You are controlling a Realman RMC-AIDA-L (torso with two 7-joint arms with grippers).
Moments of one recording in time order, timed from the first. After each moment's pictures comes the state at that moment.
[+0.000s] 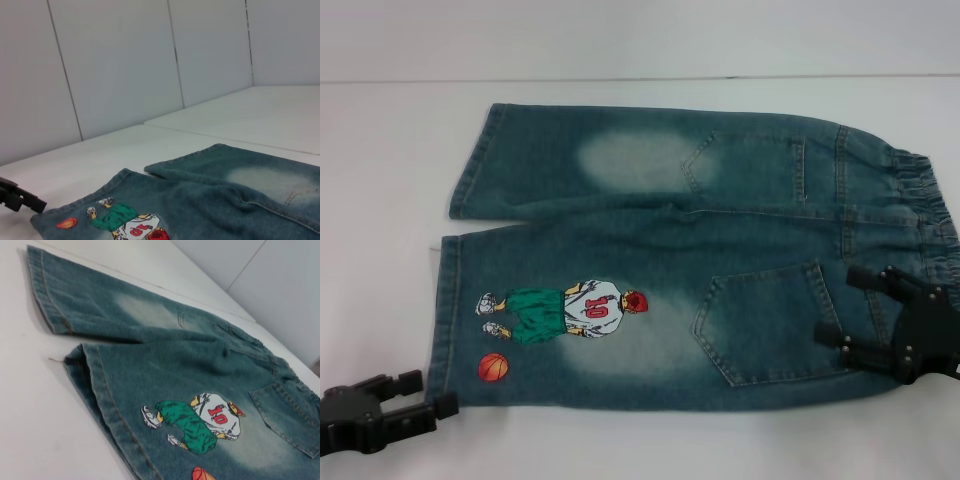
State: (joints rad) left arm -0.15 -2.05 0.68 0.65 1.99 1.55 -1.56; right arm 0.35 2.09 -0.26 -0.45 -2.17 -1.63 0.91
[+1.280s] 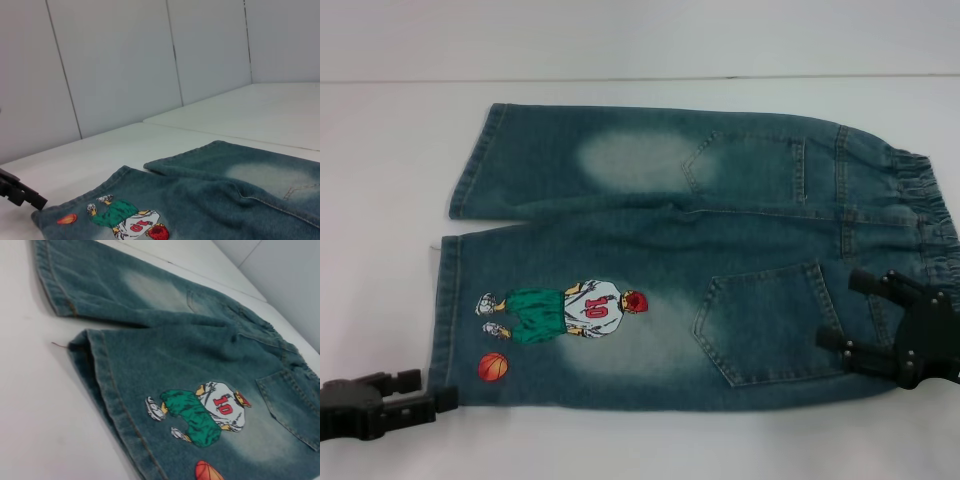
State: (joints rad) left arm -0.17 -2.08 0.68 0.83 2.10 1.58 -1.76; right arm 0.34 2.09 -0.26 -0.45 -2.17 -1.63 0.91
